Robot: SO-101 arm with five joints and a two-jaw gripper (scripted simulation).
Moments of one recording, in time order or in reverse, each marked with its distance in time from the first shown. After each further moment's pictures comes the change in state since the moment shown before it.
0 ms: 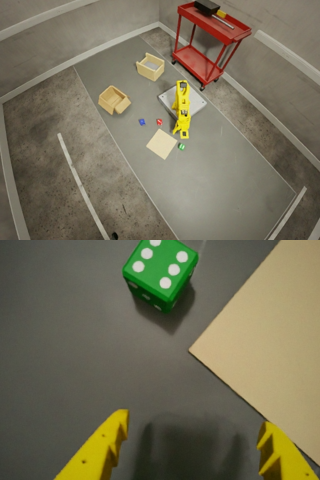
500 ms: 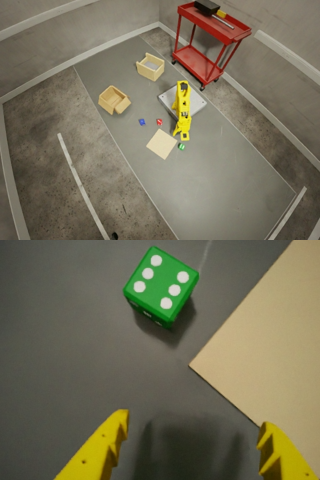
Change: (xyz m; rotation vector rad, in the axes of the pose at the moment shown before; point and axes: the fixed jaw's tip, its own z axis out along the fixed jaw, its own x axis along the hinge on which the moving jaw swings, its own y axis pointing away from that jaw) arm -0.009 0.001 0.004 0.000 0.006 -0.001
